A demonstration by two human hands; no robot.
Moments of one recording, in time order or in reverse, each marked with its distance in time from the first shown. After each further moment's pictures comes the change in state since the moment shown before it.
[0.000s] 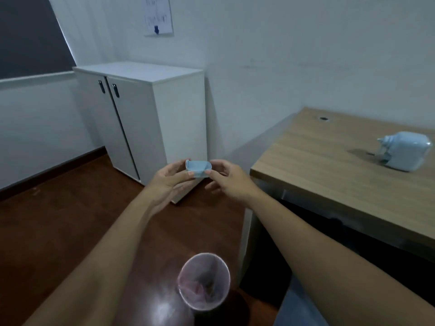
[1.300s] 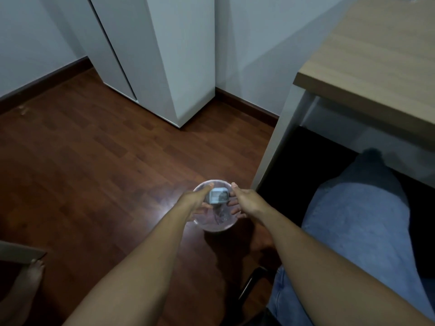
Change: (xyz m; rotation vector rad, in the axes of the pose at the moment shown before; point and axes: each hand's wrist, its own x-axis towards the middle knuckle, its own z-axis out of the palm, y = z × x) left_hand -0.036 -0.257 -0.031 0.477 0.252 -0.919; right_hand -0.067 0.253 0.078 0.106 -0.036 0.763
